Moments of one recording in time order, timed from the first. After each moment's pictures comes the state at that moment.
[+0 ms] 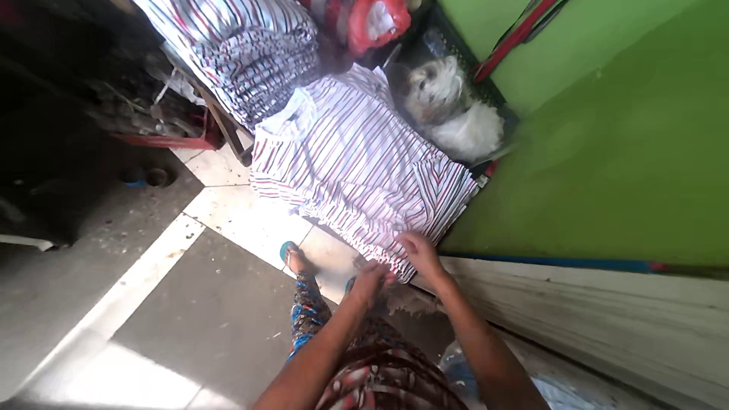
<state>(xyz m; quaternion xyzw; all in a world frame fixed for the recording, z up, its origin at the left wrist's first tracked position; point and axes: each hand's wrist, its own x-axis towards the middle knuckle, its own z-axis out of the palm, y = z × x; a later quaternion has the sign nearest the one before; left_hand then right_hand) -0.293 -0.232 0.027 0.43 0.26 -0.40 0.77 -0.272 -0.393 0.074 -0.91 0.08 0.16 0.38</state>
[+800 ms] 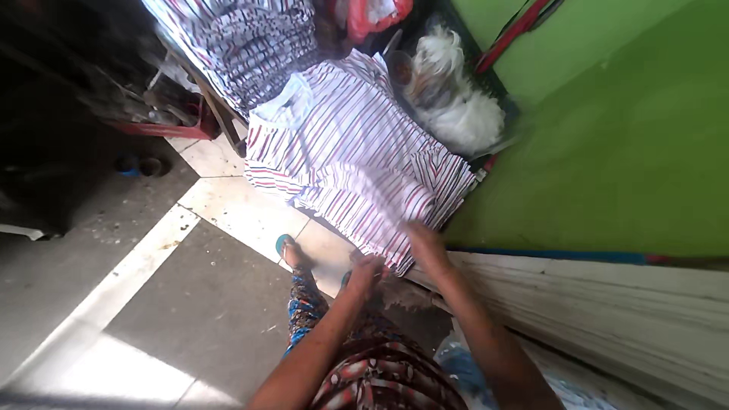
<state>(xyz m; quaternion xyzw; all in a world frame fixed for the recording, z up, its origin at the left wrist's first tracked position) -0.297 -0.238 0.026 0.45 0.27 -0.39 0.75 -0.283 -0.397 0.094 -0.98 -0.03 0.01 0.21</state>
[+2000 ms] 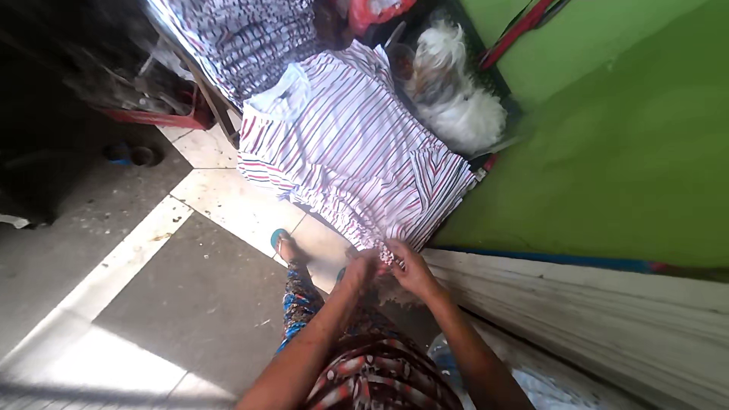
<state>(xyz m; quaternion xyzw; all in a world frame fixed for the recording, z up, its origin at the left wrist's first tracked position) -0.286 -0.241 0.035 0.45 0.30 -0.39 0.75 -0.311 -0.385 0.090 -0.89 0.06 0.24 0.39</state>
